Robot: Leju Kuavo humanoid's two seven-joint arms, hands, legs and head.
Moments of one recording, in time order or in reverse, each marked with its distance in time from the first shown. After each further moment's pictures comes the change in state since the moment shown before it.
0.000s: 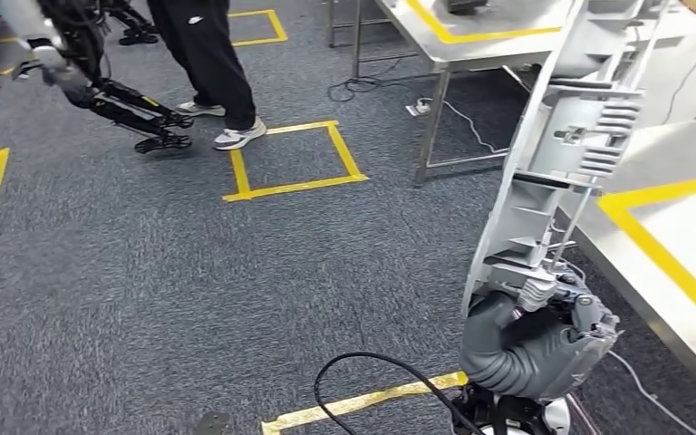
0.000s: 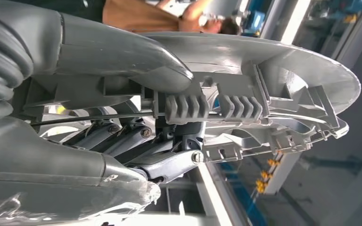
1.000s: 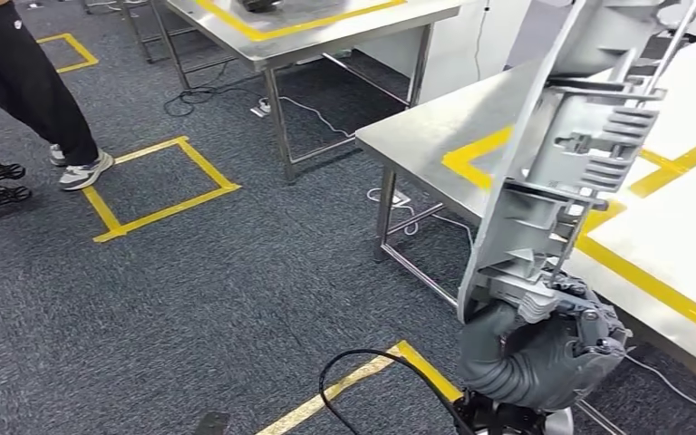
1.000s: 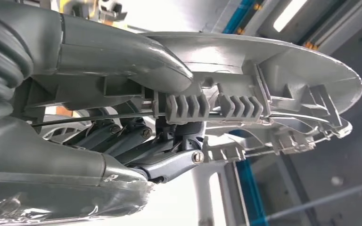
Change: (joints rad) left arm -0.001 -0.004 0.001 0.000 -0.012 -0.011 0.000; right arm 0.029 0.036 -0.025 -0.026 0.124 0.000 -0.023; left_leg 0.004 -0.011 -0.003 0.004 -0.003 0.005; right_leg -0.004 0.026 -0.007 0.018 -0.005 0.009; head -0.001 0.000
